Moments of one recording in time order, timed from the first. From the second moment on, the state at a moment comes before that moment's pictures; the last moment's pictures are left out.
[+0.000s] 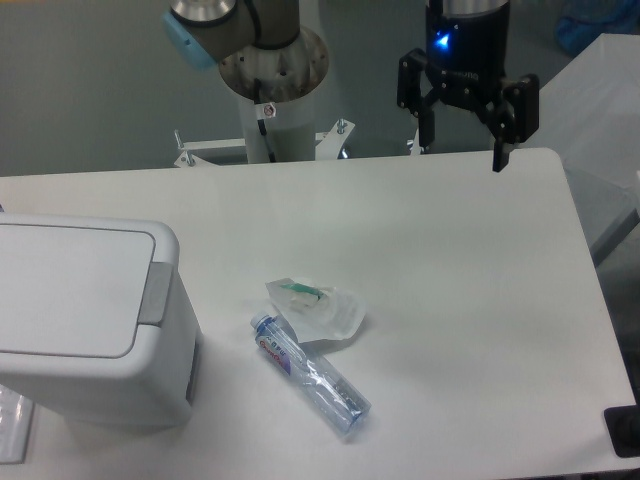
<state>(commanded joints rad) 2.68 -1.62 -1.39 -1.33 1.45 1.36</state>
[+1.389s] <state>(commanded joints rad) 2.39 -1.71 -1.45 -1.07 1.29 0.25</state>
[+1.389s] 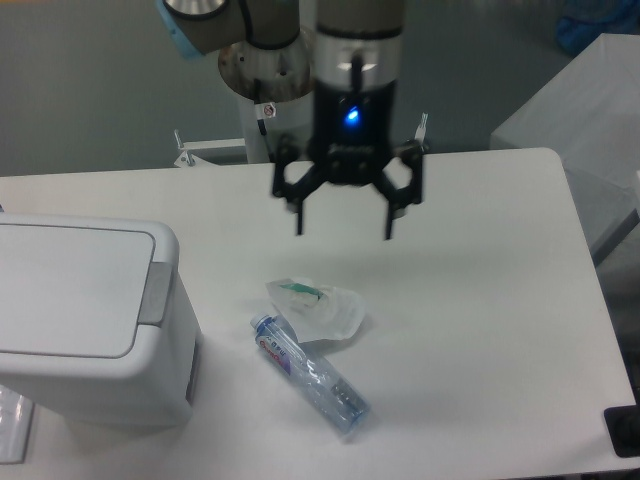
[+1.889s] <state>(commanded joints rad) 2.35 -1.74 -1.48 -1.02 1.20 0.00</state>
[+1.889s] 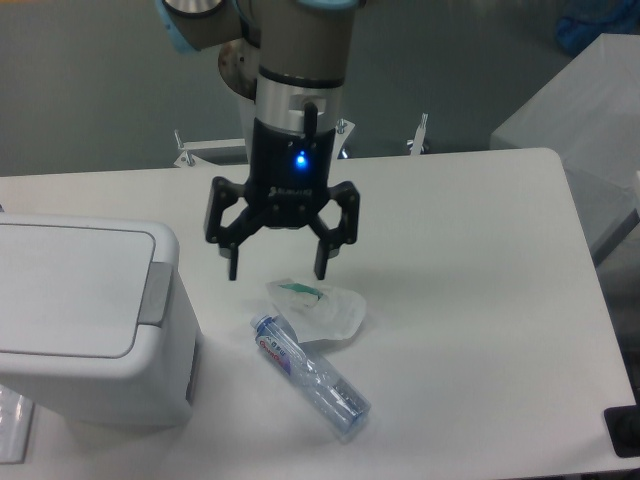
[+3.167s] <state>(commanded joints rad) 2.28 -1.76 -1.53 -1.00 1.20 0.00</state>
